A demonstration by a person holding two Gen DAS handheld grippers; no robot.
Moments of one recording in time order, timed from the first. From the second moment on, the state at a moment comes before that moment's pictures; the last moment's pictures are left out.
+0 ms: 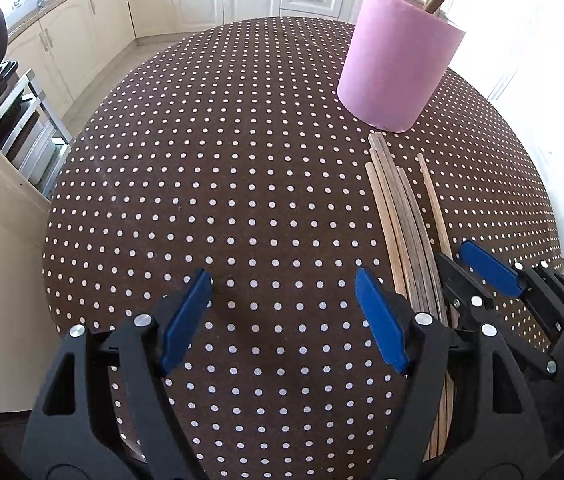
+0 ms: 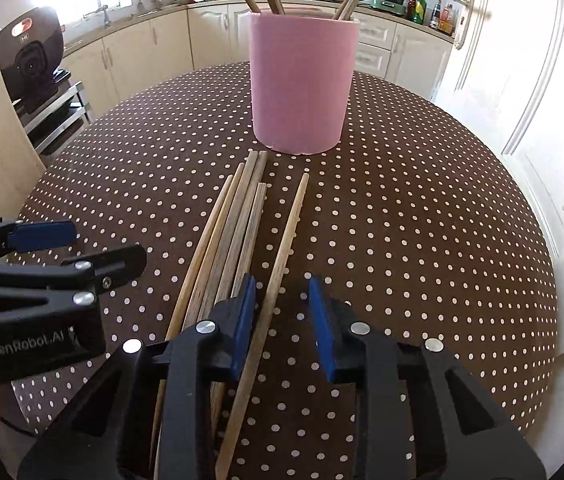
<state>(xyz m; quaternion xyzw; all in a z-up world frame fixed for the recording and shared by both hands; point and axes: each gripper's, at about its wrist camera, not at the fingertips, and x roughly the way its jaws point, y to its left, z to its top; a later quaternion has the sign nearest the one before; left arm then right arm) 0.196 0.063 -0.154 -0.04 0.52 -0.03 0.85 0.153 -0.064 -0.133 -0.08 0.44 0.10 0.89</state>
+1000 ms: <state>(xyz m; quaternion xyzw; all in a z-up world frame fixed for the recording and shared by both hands) 0.194 0.000 -0.146 0.00 0.53 -0.03 0.85 0.150 -0.128 -0.129 0.00 0.43 0.10 0.90</state>
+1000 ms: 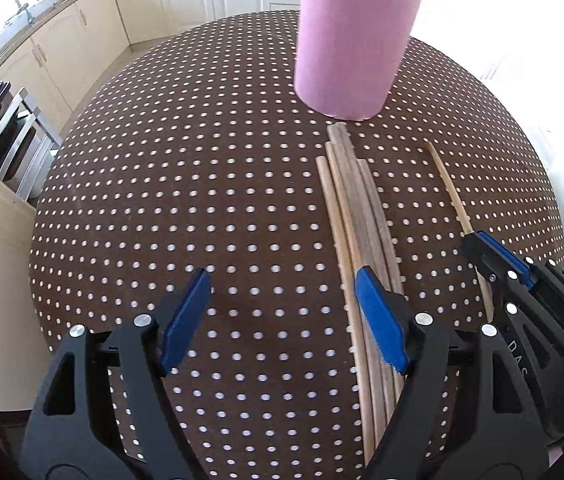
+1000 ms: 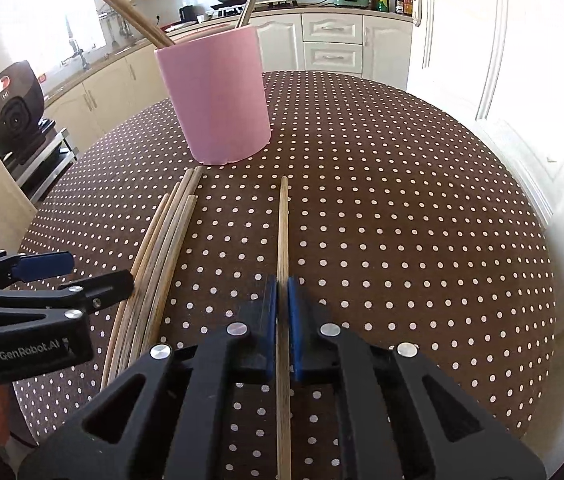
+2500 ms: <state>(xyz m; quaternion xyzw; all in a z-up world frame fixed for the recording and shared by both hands) 0.193 -0.013 -0.147 0.00 0.52 0.00 0.85 0.155 -0.141 -0.129 0.02 0.42 0.11 0.90</state>
